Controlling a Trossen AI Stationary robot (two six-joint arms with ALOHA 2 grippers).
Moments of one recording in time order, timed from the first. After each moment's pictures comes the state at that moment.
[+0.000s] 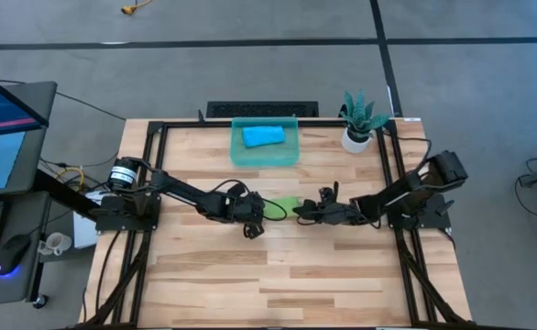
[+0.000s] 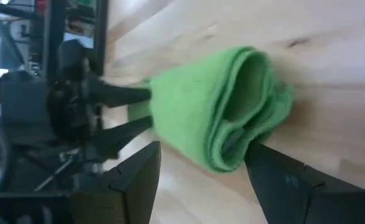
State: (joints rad) left arm -0.13 1.87 0.96 -0.22 -0.38 -0.48; right arm 0.25 1.64 0.41 0.65 0.42 1.56
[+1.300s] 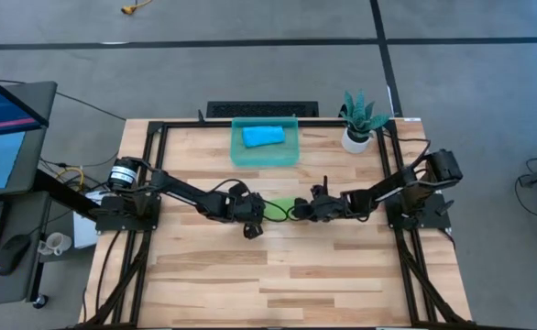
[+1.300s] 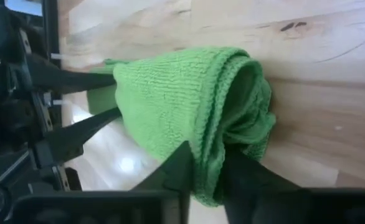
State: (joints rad) left arm -0.12 1.87 0.96 -0.21 -0.37 -0.40; right arm 0.13 1.71 0.50 0.46 0.21 1.52
